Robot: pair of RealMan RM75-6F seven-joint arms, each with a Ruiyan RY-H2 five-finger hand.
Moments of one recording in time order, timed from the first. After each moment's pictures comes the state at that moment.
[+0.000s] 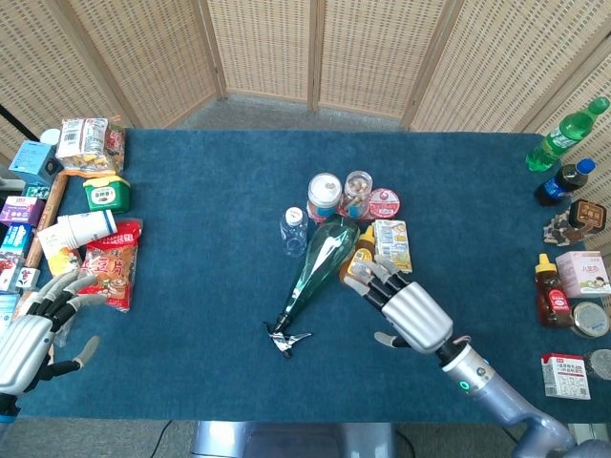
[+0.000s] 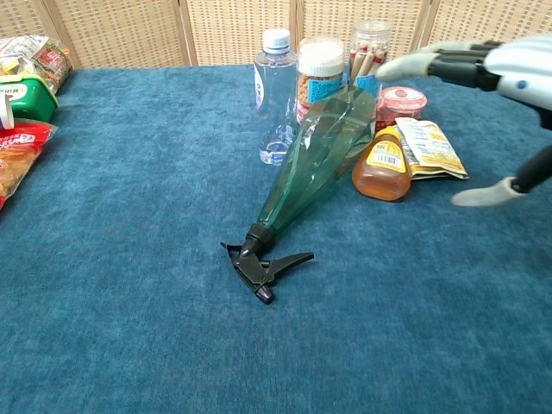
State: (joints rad) left arm -0.11 -0.91 0.06 -1.91 1.69 1.47 -0.23; right arm 0.49 -1.27 0.09 -1.66 -1.82 1.19 -0.11
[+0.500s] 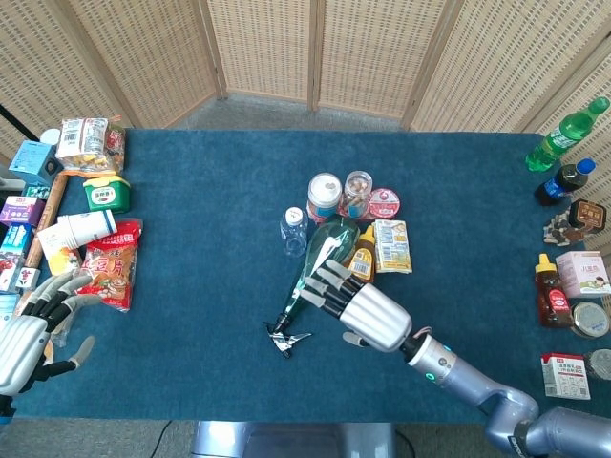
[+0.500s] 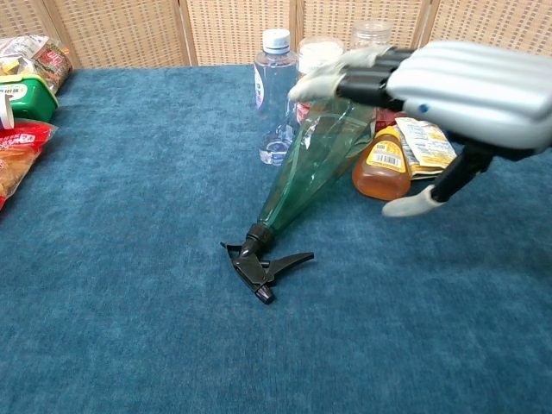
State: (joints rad) left arm -0.11 -0.90 0.06 -1.91 1.68 1.48 -0.25; right arm 0.63 -1.38 0.09 -1.58 -1.90 1.13 -0.15
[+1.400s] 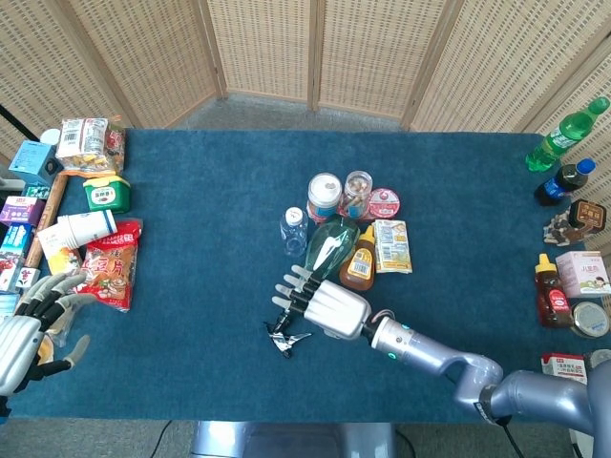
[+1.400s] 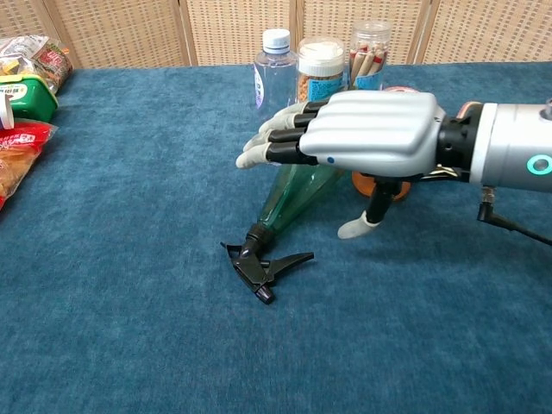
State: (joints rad) left arm -0.10 -0.90 0.06 -1.89 1.67 1.48 -0.26; right arm 0.86 -1.44 0.10 -1.50 -1.80 0.86 -0.21
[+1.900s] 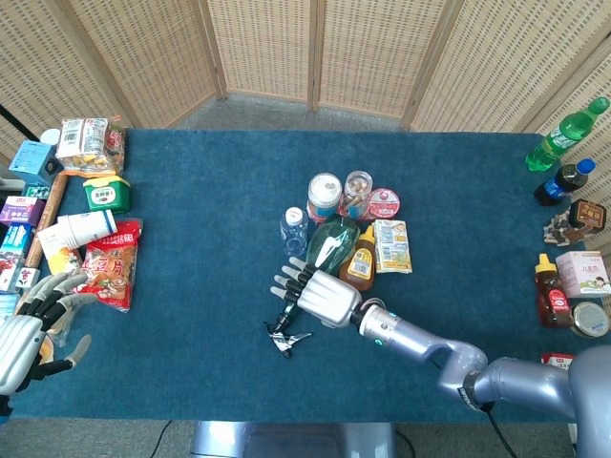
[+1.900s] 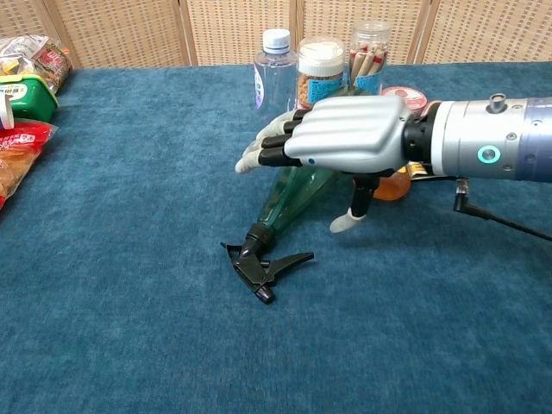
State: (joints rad) left arm -0.10 -0.91 0.06 -1.89 1.68 1.48 -0.27; right arm 0.93 -1.48 0.12 -1.47 -1.66 0.74 -0.28
